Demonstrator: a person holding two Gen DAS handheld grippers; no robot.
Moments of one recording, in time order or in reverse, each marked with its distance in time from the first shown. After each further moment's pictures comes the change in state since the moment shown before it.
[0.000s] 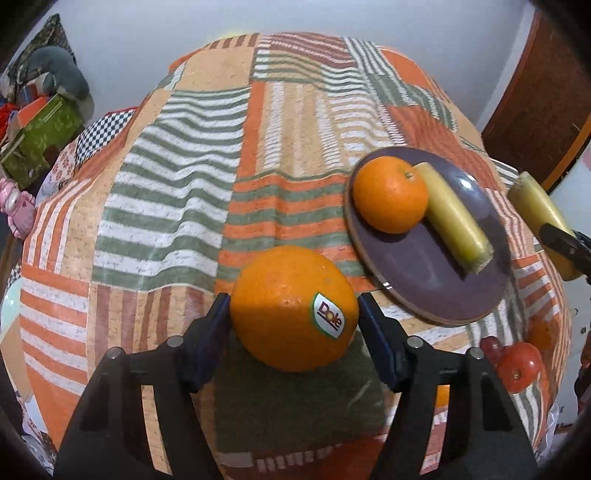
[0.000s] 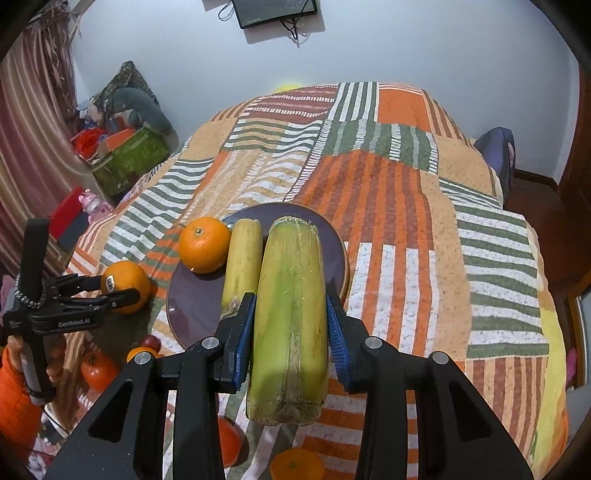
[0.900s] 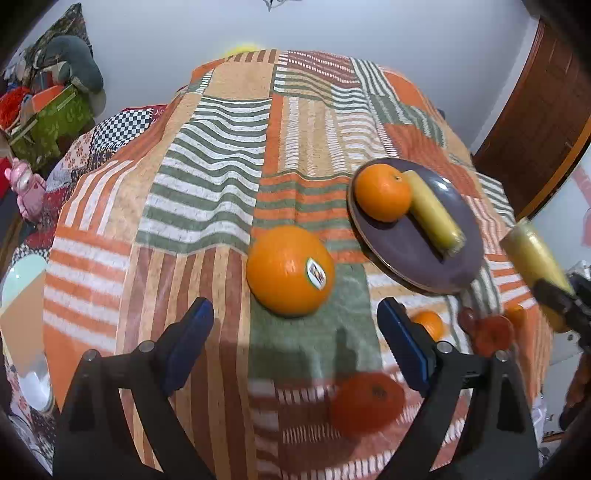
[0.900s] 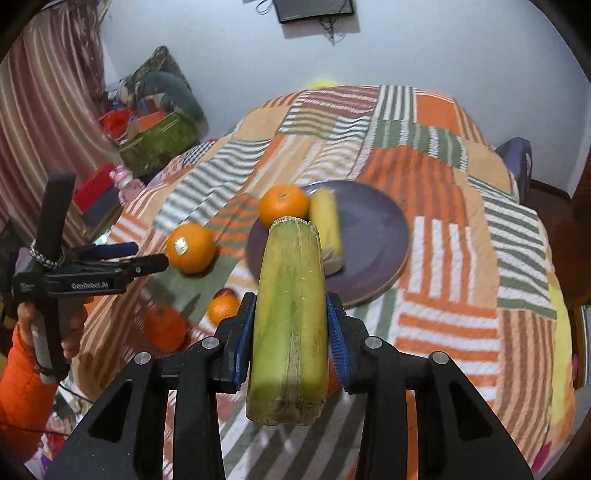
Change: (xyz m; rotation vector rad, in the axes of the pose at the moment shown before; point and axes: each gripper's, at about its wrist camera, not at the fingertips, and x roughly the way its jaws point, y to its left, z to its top) left arm -0.046 0.022 -0.031 -0.057 -0.045 -0.017; right arm -0.030 0.063 -0.034 -0.058 0.016 0.040
